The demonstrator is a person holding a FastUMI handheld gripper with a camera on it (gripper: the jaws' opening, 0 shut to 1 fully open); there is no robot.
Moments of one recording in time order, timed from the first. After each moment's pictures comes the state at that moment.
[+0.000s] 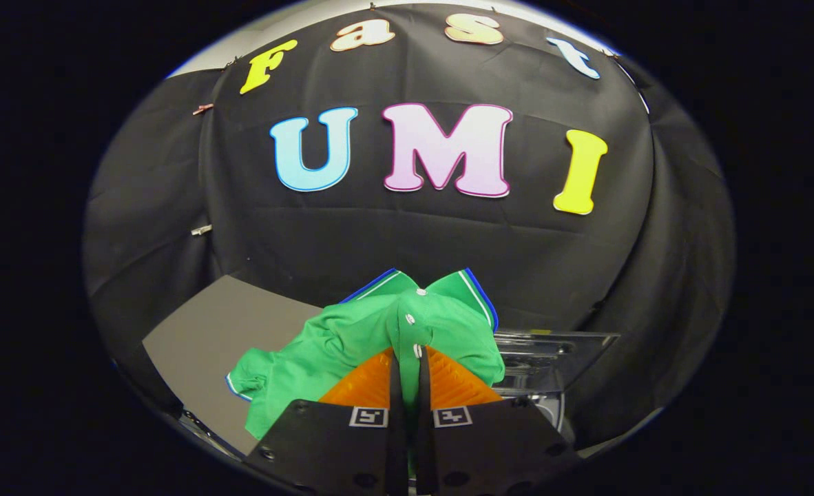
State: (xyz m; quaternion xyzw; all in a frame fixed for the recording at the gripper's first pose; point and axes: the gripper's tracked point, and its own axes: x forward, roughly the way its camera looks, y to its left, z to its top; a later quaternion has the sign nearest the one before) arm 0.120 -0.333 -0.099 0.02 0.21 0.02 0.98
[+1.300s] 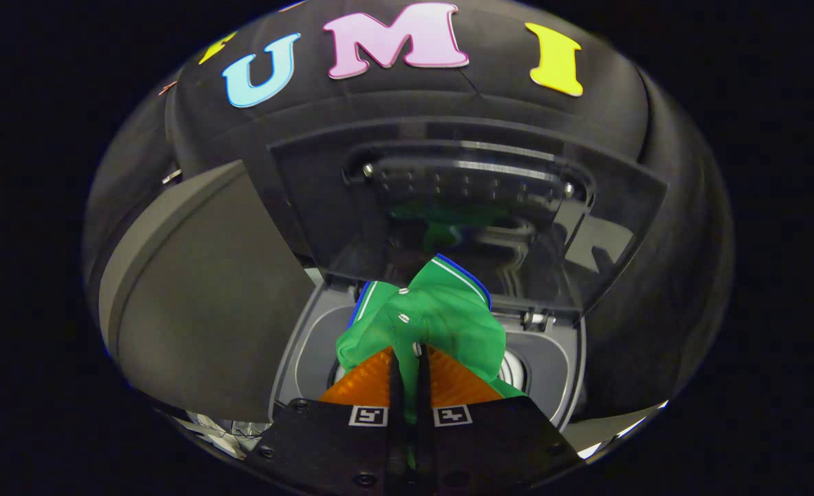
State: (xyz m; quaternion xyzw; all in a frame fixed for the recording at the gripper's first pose) arm 0.111 -0.426 -0.344 0.05 0.39 0.01 0.92
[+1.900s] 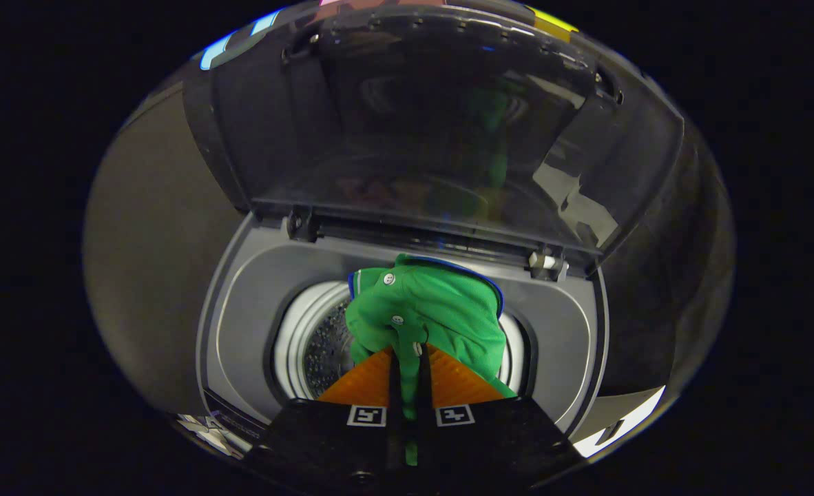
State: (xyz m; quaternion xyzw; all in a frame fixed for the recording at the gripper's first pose) arm 0.099 -0.439 -0.441 0.02 0.47 -0.04 0.88
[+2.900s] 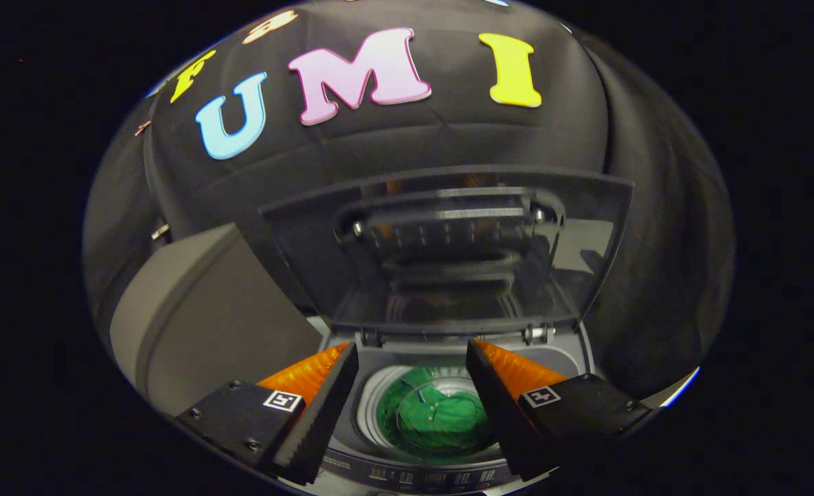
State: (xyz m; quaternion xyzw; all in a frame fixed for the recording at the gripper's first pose) arm 0.144 -0.421 -0.259 0.12 0.26 -0.03 0.96
